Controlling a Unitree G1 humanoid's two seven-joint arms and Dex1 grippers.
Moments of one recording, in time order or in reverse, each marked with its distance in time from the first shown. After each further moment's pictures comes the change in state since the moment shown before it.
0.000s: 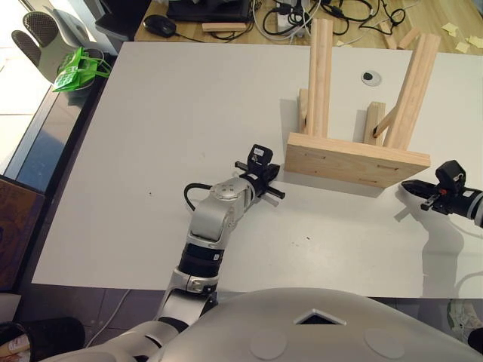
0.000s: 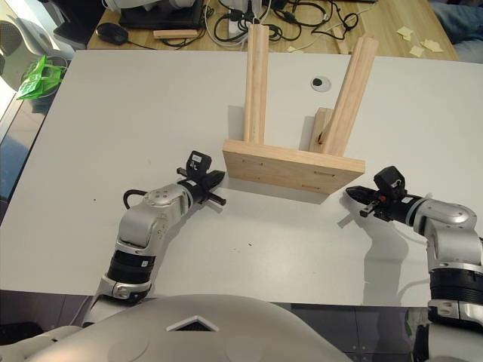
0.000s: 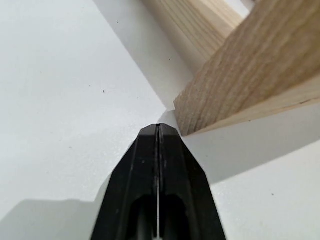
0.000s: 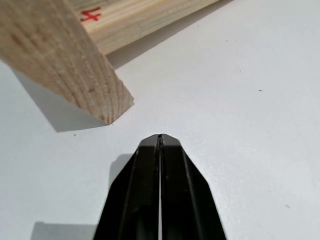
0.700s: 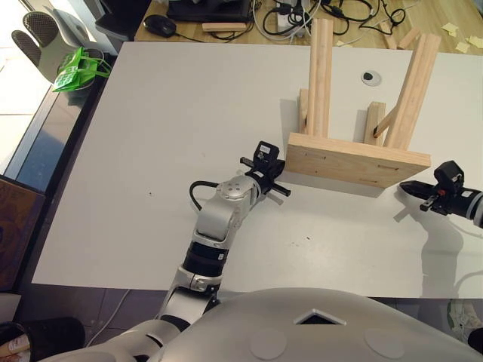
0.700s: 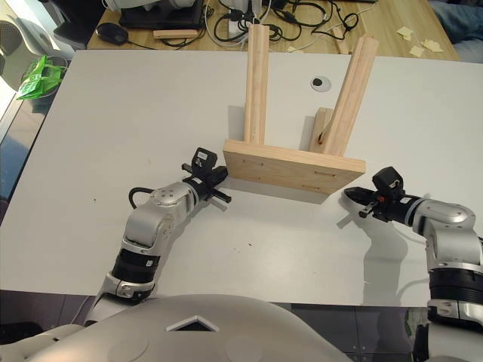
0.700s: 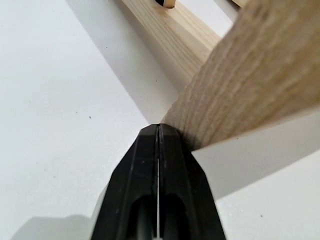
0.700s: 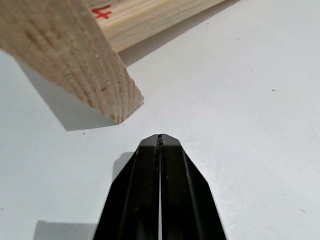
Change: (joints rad) left arm -0.013 -0.009 -0.048 0.024 0.009 -0.076 0.020; right arm 0.001 0.000 0.010 -0.003 -0.001 0.006 0.023
